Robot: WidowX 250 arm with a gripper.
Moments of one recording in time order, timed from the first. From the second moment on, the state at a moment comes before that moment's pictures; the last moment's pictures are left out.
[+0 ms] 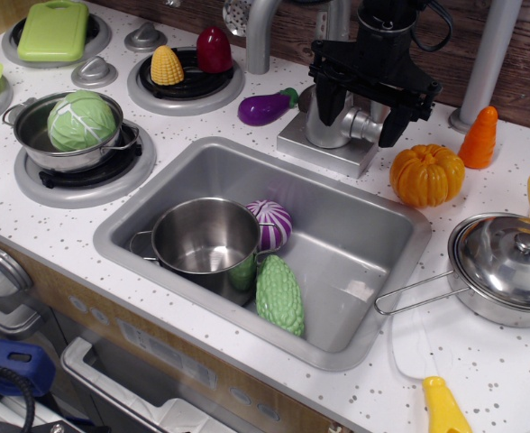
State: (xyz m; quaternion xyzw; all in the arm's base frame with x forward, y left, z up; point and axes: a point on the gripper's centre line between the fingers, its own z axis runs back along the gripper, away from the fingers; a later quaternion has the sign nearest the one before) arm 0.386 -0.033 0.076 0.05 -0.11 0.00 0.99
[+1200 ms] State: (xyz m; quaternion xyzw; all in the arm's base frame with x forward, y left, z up) arm 0.422 -0.039 0.086 0.08 -0.16 0.00 0.98
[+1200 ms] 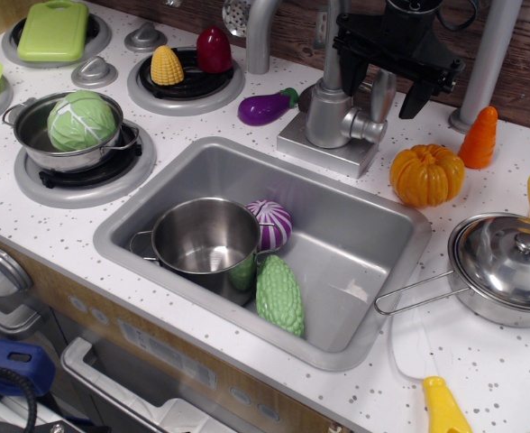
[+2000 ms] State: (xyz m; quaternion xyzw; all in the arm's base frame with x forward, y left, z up) arm 0.435 -0.038 0.075 0.08 -0.18 0.00 0.98
